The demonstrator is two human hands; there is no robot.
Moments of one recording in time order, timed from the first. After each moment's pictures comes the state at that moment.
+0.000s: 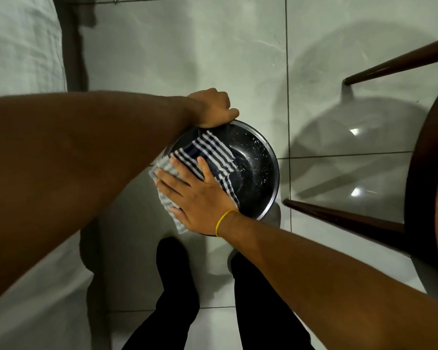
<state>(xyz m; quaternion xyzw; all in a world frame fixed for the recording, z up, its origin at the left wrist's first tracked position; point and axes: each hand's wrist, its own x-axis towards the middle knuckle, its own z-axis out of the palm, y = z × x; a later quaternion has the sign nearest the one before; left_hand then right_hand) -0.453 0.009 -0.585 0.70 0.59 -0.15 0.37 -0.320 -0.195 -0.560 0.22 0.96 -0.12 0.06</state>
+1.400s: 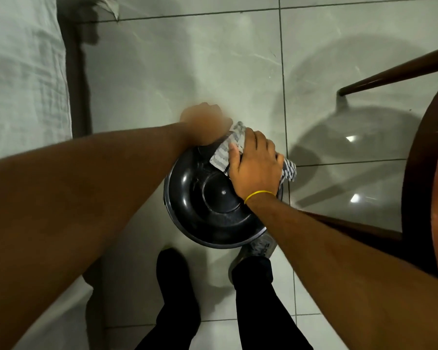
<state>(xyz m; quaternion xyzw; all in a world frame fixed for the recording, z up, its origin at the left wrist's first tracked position) -0.449 -0.012 -0.582 0.67 0.68 -0.09 0.27 -0.273 -0.104 -0.555 0.67 0.73 -0.15 0.01</state>
